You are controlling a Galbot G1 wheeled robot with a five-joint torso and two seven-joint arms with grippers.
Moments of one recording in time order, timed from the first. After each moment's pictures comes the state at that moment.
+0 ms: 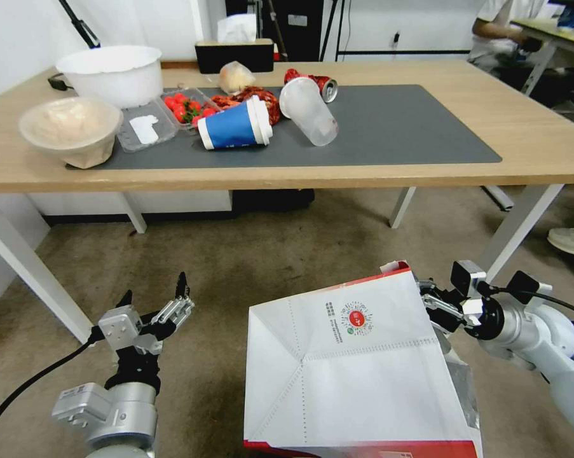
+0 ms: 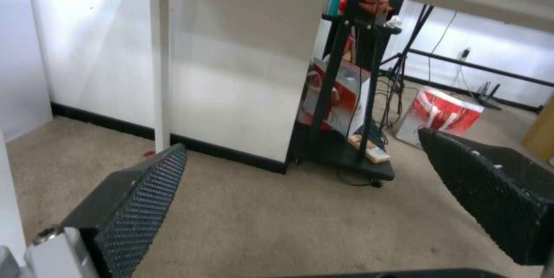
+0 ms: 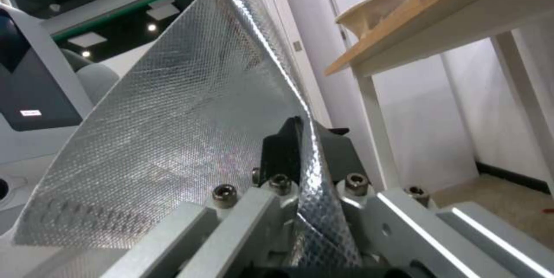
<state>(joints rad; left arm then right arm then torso) 1.87 -1.43 -0.48 -2.47 -0.36 0.07 -0.33 -1.24 0.74 0.48 1.81 1.21 -0.22 -1.32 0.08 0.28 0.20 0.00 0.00</state>
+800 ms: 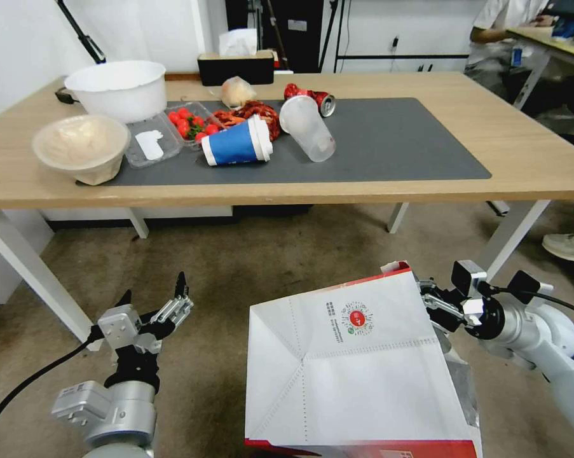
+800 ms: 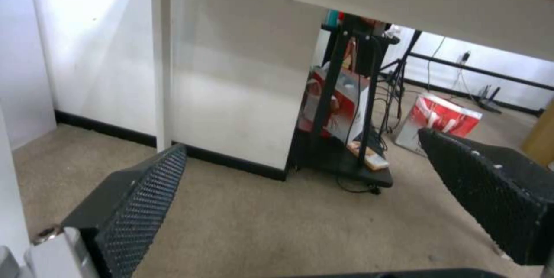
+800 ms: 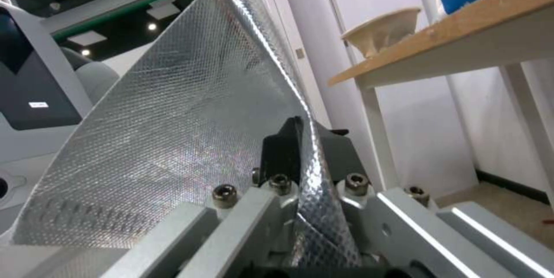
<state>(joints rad) 1.86 -1.43 -0.49 -2.47 -0.37 0.08 -0.33 -1.24 0.74 0.48 1.81 1.20 -0.22 -1.33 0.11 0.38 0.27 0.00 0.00</state>
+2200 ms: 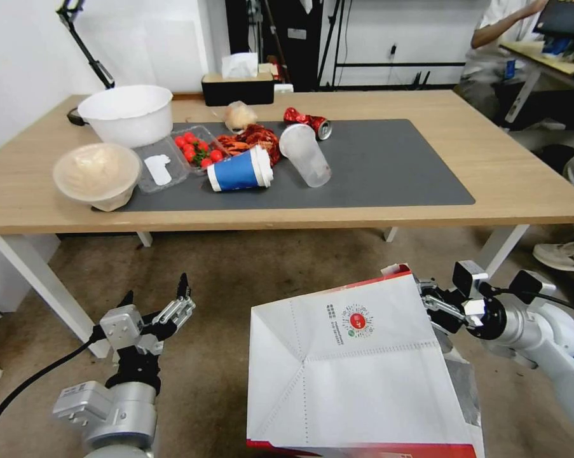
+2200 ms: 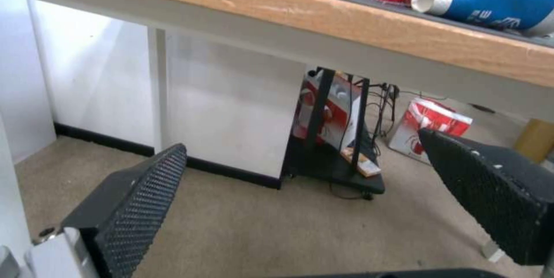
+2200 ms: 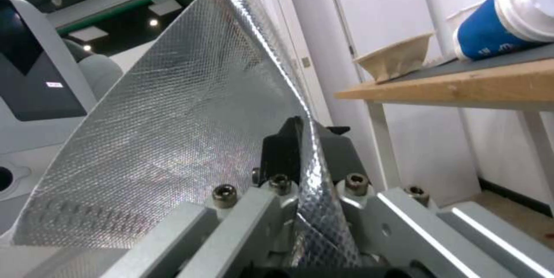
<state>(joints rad) 1.87 -1.43 -0.48 -2.48 -0.36 0.09 -0.33 -1.24 0.74 0.49 1.81 1.19 -0.21 -1.34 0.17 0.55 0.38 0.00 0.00</state>
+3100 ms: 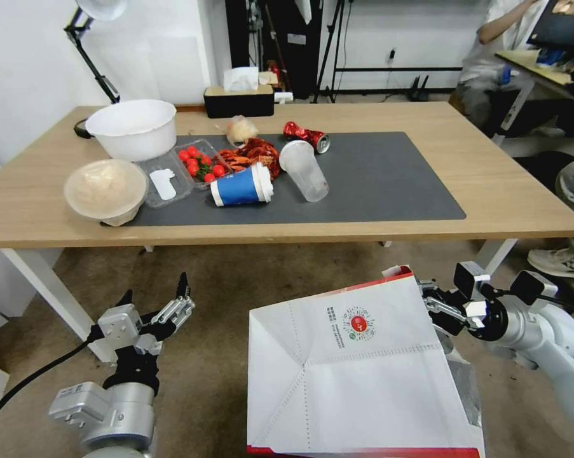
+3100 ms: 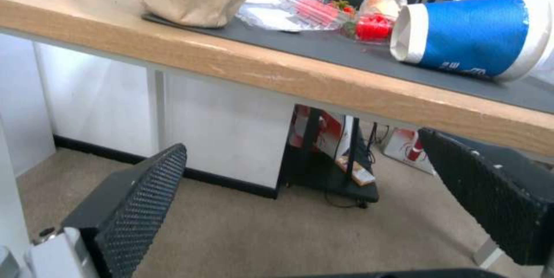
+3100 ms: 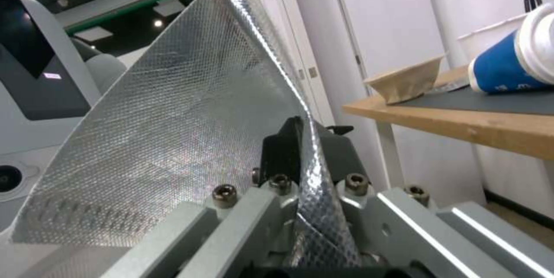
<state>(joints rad) 1.88 -1.42 -0.49 -2.49 -0.36 0.10 -0.32 -1.25 0.74 0.50 1.82 1.19 -0.21 -1.35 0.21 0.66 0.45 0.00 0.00</state>
